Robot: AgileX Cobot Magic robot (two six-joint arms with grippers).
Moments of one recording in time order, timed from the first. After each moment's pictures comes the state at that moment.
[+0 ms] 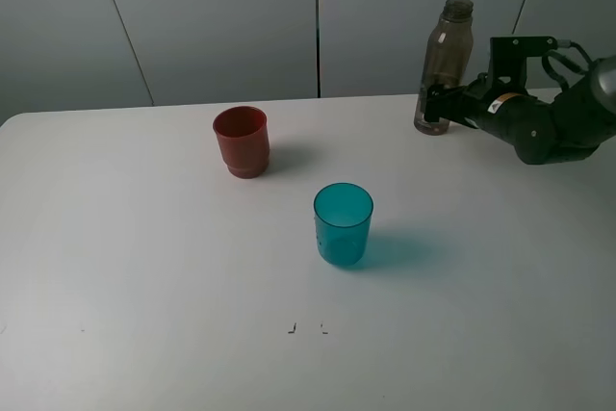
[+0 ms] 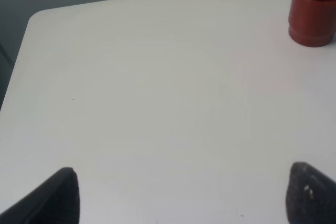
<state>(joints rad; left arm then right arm) -0.11 0.00 -0.51 0.10 1.08 0.00 0.12 2.13 -0.89 -0.01 -0.76 0.09</state>
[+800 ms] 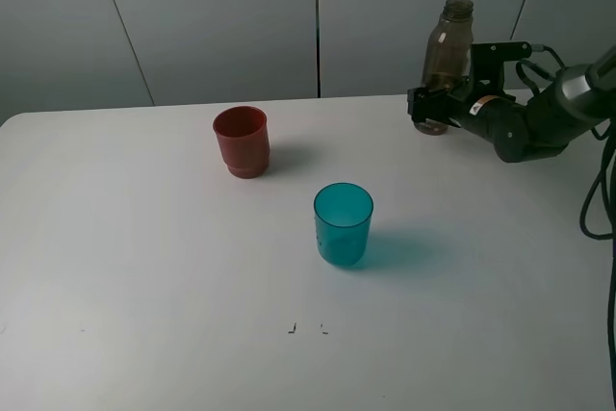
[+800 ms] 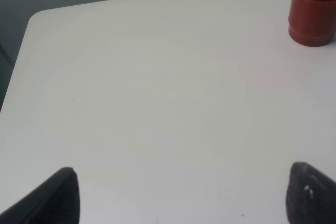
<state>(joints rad) -0.11 0.00 -0.51 0.10 1.08 0.01 0.12 2.26 -1.05 -0.06 -0.76 0.09</state>
